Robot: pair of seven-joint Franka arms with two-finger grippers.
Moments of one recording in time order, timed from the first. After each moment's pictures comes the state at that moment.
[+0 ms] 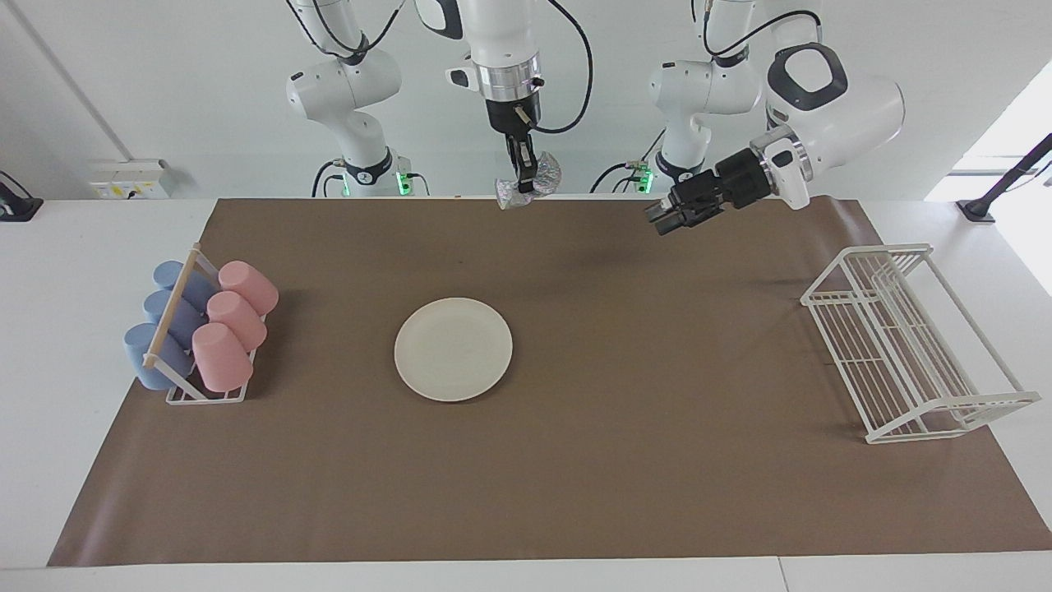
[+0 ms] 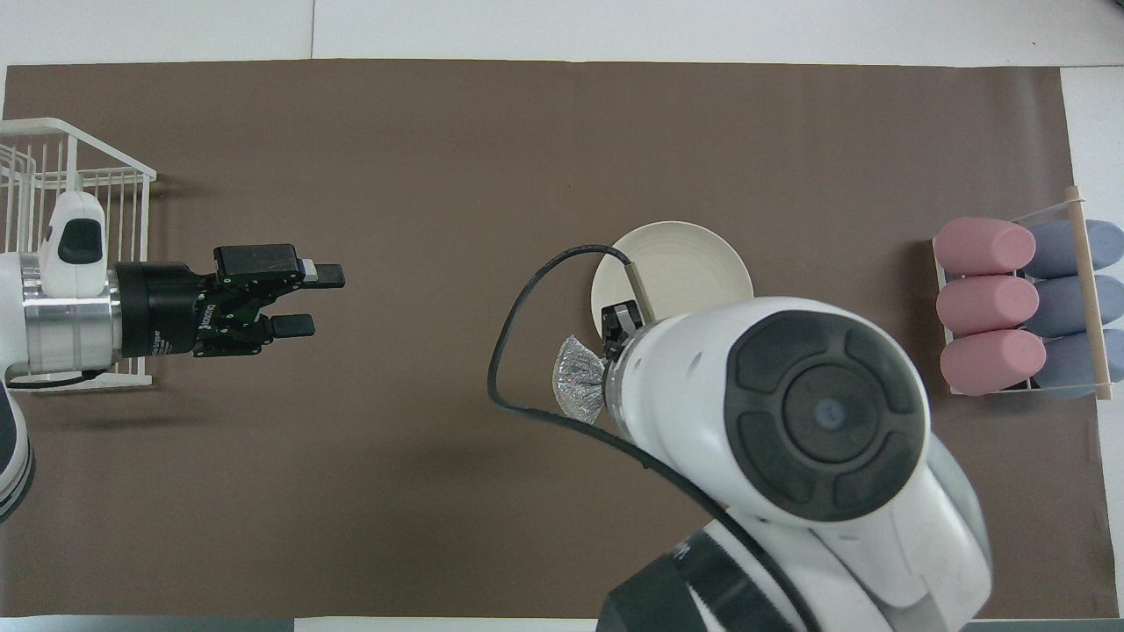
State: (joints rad) left arm -0.25 -0.20 0.03 -2.12 -1.14 1.96 -0.17; right arm 0.49 -0.03 0.19 -1.71 0.07 1.80 2.06
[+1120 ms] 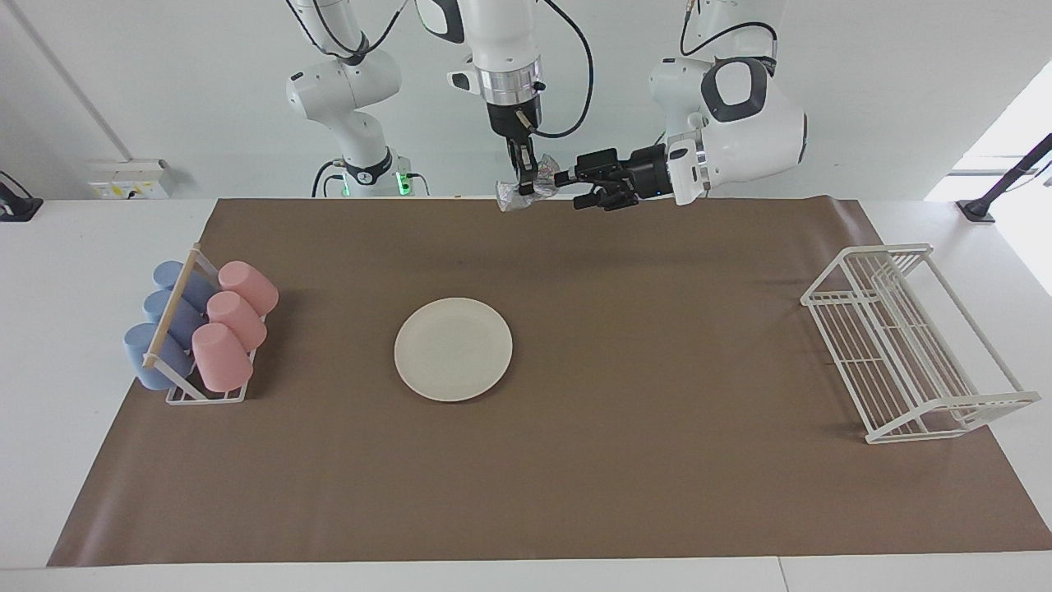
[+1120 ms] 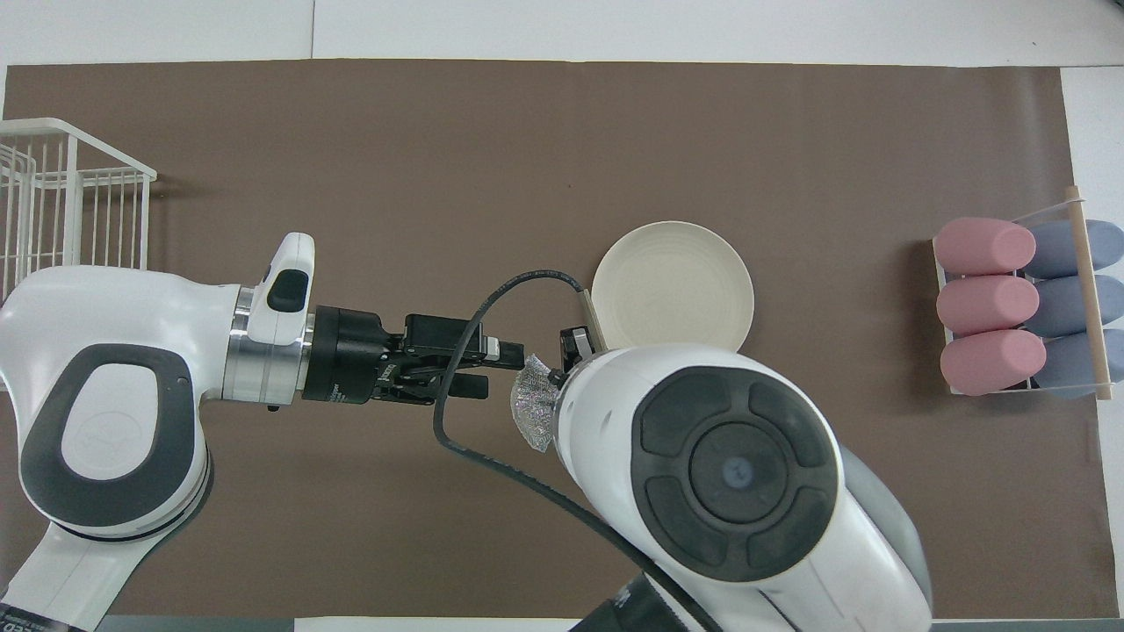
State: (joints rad) left arm -0.41 -0.16 0.03 -2.14 -1.22 1.86 -0.02; right arm 0.49 -0.03 0.19 -1.71 0.07 1.80 2.06
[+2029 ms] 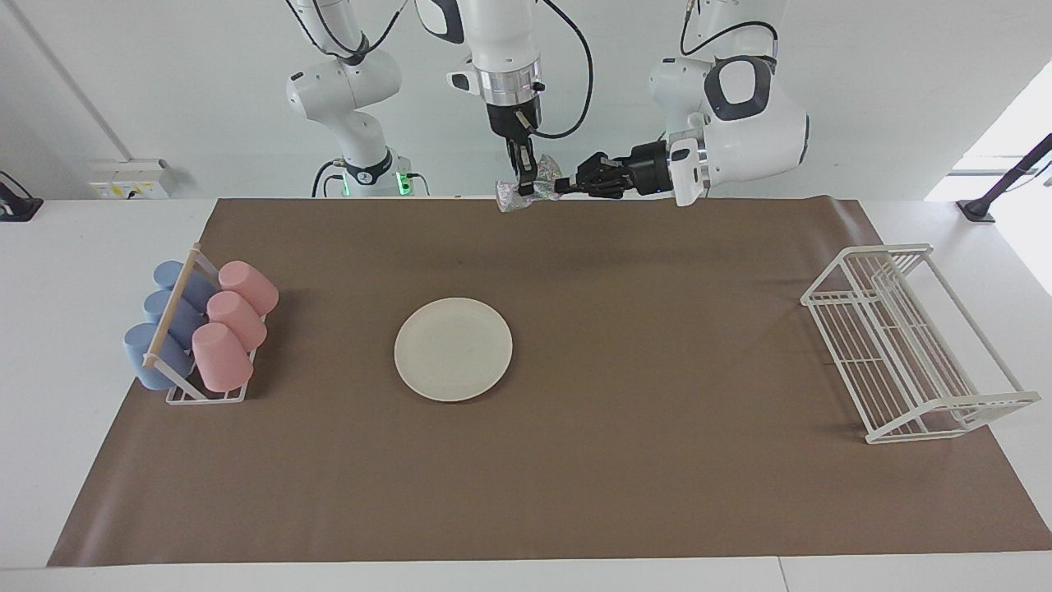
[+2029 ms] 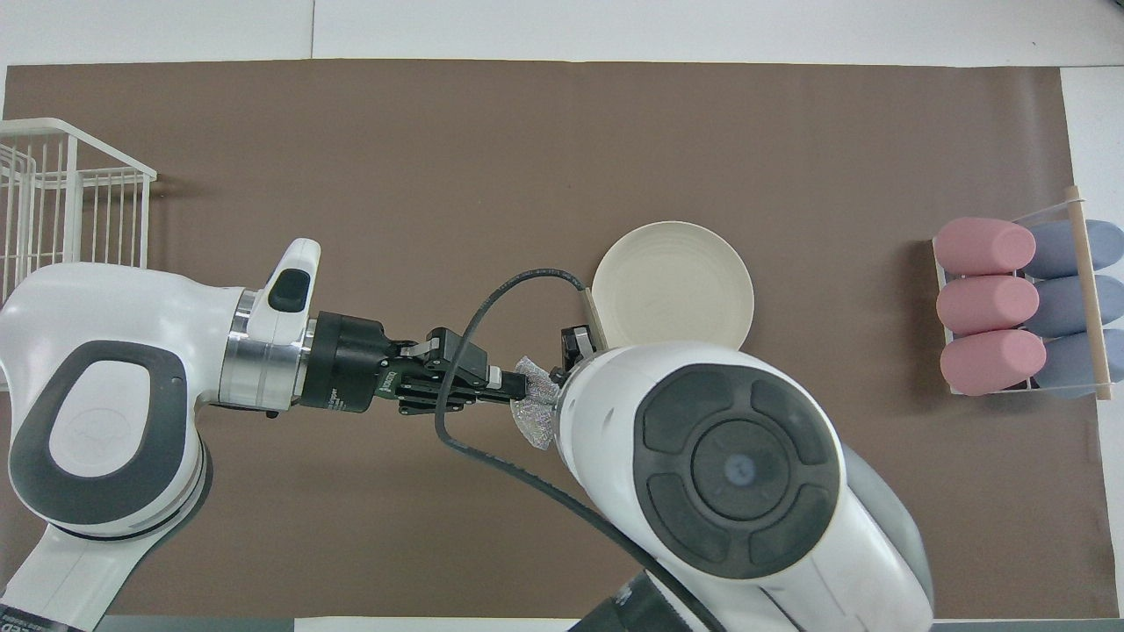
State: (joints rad) left arm -0.41 -0.16 0.03 -2.13 -1.24 1.84 -0.10; right arm 0.49 -0.03 0.19 -1.71 0.07 1.81 2.06
